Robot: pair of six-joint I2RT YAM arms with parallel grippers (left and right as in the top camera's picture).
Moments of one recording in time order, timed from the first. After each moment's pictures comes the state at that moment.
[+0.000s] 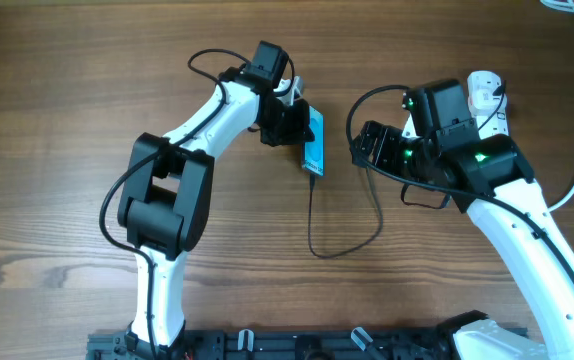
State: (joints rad) left arm -0.40 2.21 1.64 -0.74 0.55 -0.45; right arm 0.34 1.34 1.20 -0.92 -0.15 0.63
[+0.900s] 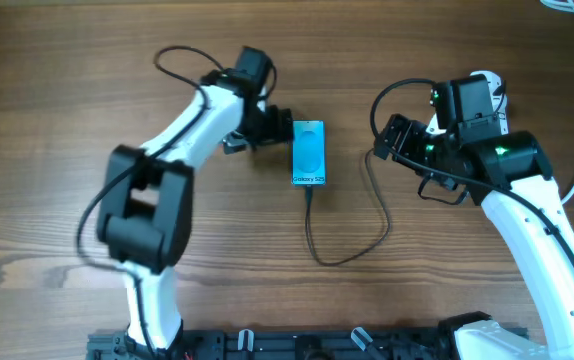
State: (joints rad) left arm -0.35 2.08 1.55 -0.83 0.17 -0.47; right arm 0.23 1.34 1.20 -0.96 -0.10 0.63
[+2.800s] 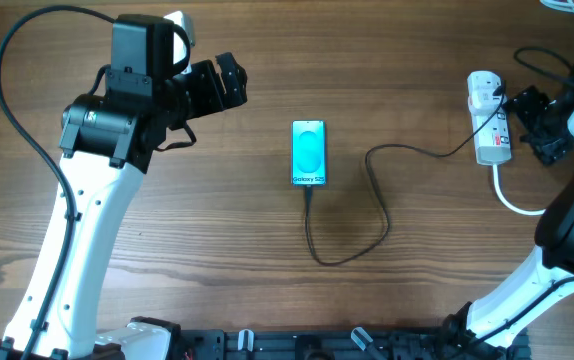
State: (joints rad) left arm -0.23 1.45 1.56 -0.91 0.15 -0.47; right arm -0.46 2.04 1.48 -0.69 -0.05 0.51
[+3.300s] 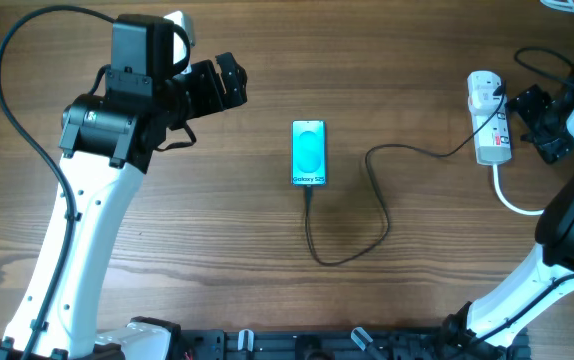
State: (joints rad) left arm -0.23 1.45 1.56 -0.91 0.15 -0.47; right arm -0.46 2.06 1.48 -0.64 -0.02 0.51
